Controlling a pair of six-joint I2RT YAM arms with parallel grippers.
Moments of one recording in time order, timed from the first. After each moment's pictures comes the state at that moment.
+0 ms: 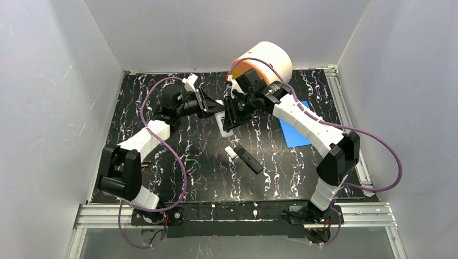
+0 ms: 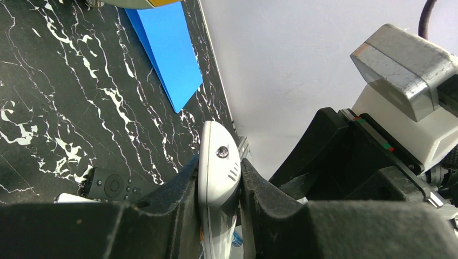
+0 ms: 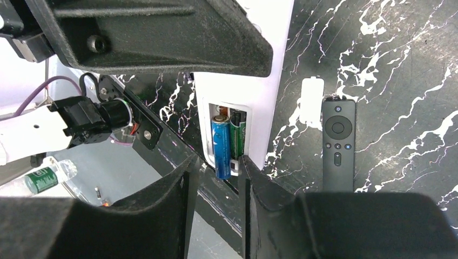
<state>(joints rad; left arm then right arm) -0.30 1.51 0.97 0.29 0.81 -0.99 0.76 1.74 1.76 -0.94 -0.38 0.40</state>
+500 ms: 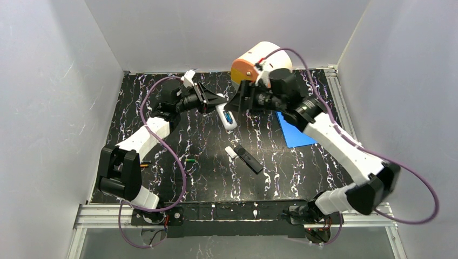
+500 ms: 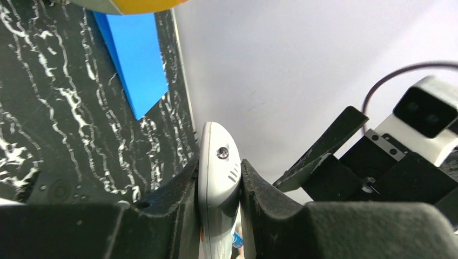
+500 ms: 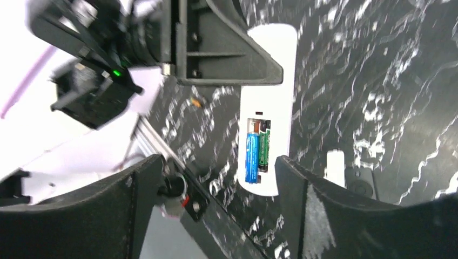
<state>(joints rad) -0.30 1.51 1.02 0.29 0.79 -1.18 0.71 1.44 1.51 -0.54 -0.33 0.60</state>
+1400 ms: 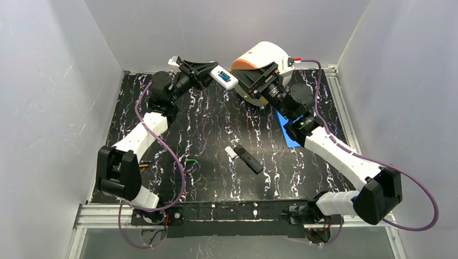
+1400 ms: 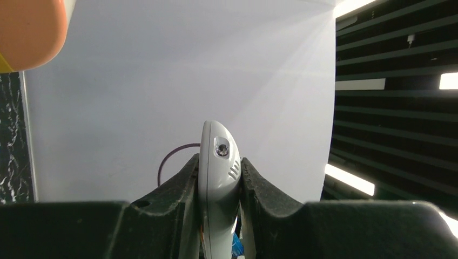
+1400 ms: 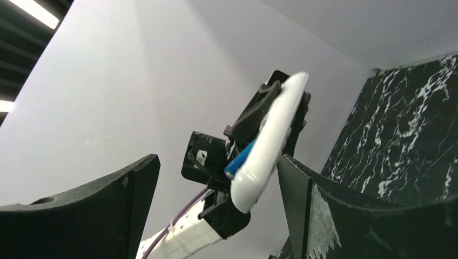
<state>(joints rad) -0.29 1.51 1.14 0.59 0.55 -1.85 0.67 1.28 1.10 0.49 -0.14 1.19</state>
